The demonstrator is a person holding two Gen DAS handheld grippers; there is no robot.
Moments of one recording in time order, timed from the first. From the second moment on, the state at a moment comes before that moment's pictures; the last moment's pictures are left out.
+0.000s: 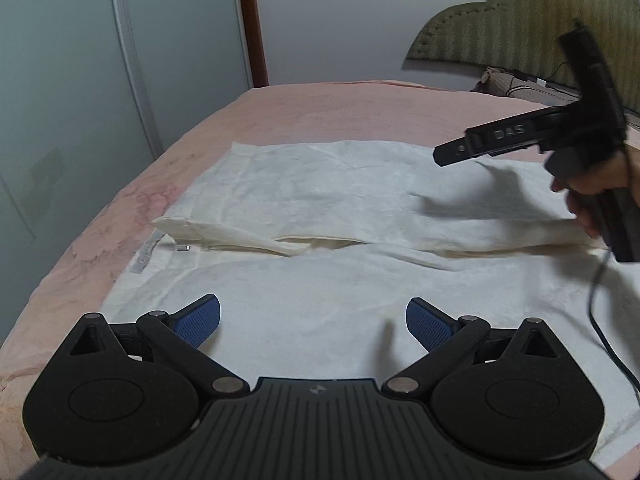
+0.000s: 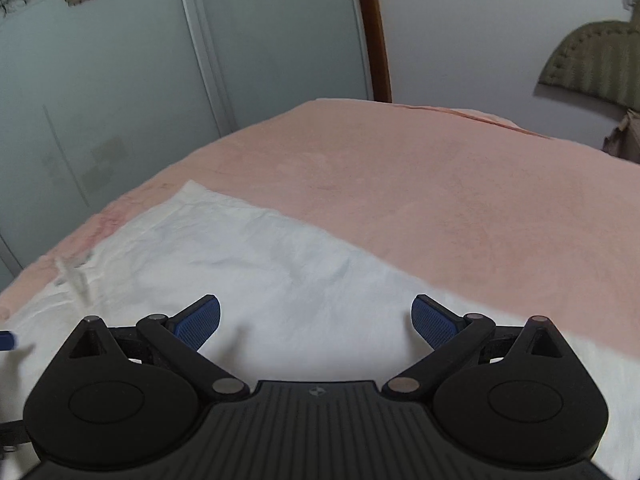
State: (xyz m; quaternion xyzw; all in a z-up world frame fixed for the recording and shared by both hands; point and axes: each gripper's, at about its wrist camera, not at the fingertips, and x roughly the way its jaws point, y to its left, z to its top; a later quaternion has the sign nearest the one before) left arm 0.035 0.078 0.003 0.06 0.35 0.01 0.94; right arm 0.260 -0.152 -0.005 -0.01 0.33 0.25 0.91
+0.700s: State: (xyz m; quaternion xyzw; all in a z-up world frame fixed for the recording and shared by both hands) left arm 0.177 0.155 0.040 -0.08 0.38 0.04 0.92; right arm 0.215 -0.044 -0.045 -0.39 0.16 0.32 0.85
